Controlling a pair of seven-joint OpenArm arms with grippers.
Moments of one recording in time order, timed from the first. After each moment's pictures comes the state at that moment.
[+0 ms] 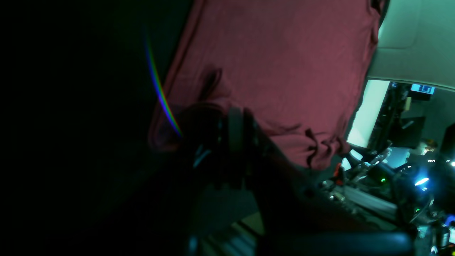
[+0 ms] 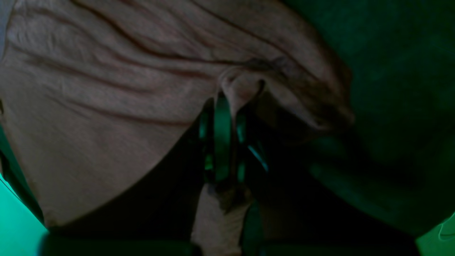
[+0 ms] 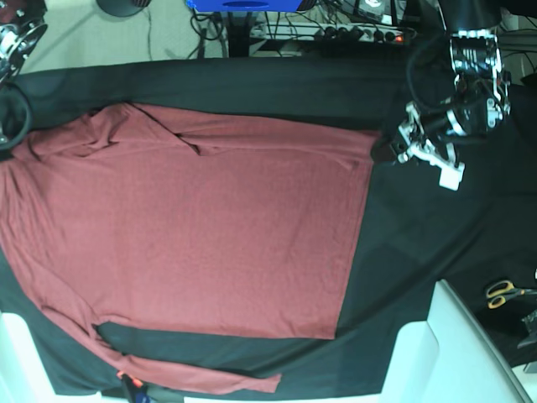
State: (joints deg) left arm 9.2 -16.3 -22.3 73.1 -64.5 -17.2 60.8; right arm 9.4 21.1 48.5 47.4 34.1 -8.4 -53.2
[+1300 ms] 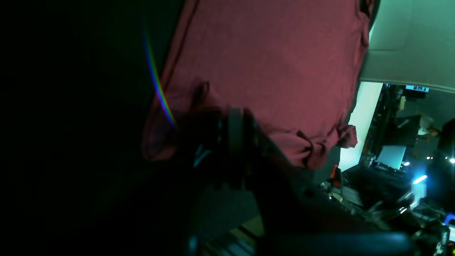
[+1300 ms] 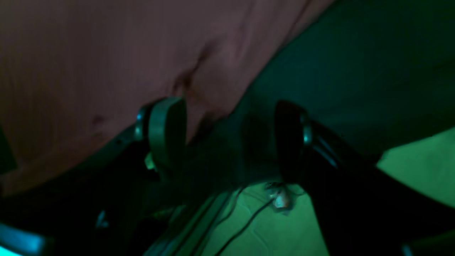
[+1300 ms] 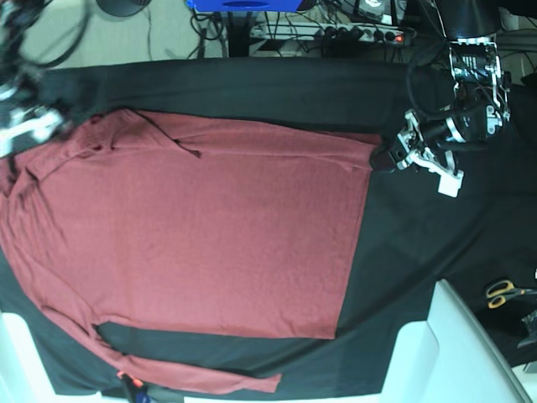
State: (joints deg) left arm 8.2 -16.3 -21.9 72.8 -64.5 -17.5 60.8; right arm -22.4 1.2 35.6 102.4 34.1 7.4 -60.2
